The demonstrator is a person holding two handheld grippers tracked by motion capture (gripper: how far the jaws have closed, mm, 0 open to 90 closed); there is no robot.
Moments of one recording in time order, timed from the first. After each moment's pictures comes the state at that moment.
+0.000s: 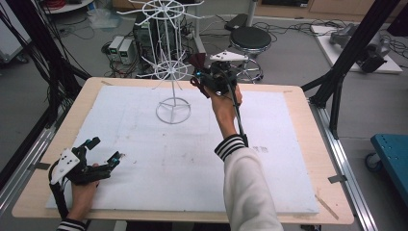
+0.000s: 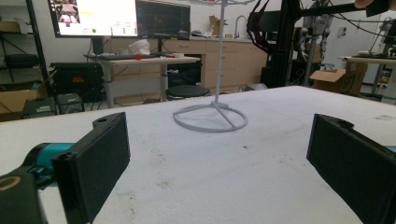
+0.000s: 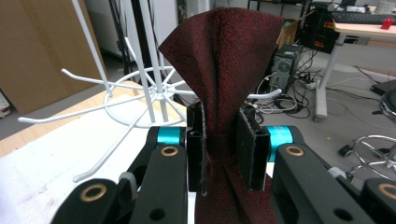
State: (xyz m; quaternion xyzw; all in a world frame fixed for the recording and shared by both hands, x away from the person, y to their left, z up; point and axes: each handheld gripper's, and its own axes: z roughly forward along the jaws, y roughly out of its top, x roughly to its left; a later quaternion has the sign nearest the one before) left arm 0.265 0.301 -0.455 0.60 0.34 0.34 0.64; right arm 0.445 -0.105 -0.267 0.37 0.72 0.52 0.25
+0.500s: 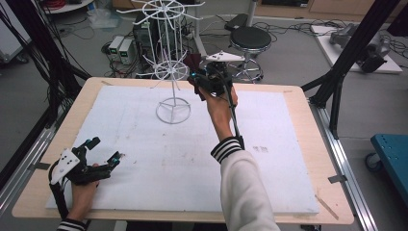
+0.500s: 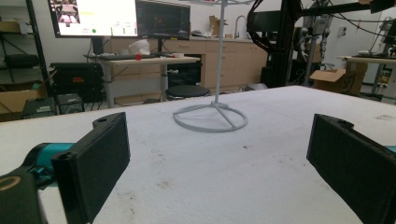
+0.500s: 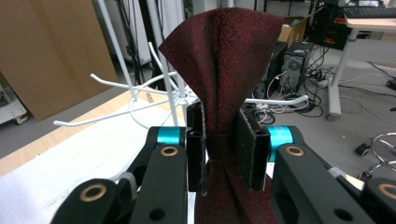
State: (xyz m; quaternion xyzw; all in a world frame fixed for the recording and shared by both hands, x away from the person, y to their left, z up) left arm 0.265 0.301 -0.455 0.60 0.34 0.34 0.64; right arm 0.437 -0.093 -0.264 0.38 0.72 0.54 0.23
